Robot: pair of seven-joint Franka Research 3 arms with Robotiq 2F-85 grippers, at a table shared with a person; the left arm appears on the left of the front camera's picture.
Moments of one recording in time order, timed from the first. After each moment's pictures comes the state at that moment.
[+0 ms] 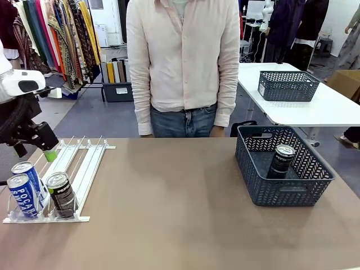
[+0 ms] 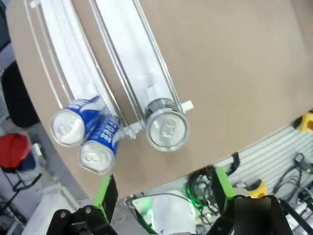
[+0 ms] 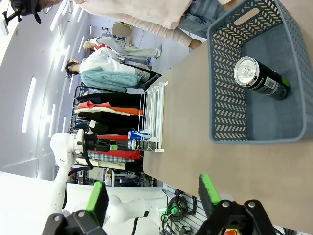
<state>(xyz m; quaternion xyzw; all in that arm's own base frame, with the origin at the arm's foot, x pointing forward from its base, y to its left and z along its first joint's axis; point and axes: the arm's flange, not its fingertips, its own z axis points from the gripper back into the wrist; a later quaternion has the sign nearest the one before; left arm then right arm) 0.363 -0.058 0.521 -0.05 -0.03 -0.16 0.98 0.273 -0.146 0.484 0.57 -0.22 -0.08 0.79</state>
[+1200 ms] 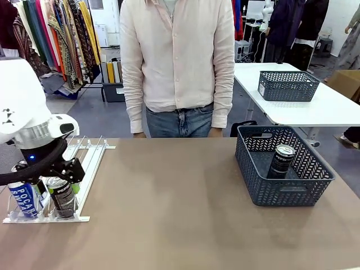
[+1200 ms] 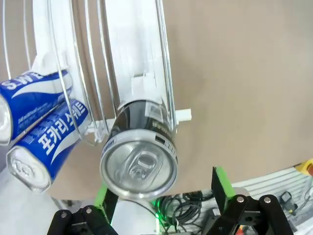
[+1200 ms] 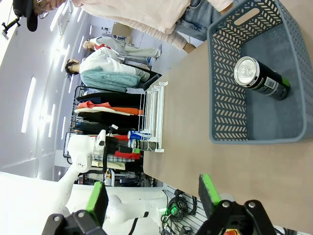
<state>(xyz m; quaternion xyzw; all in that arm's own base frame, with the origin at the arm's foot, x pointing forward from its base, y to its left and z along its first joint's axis) 0.359 -0.103 0.419 -0.02 0.00 -0.03 1.00 0.273 -0.146 0.484 0.57 -0.22 -0.08 0.79</state>
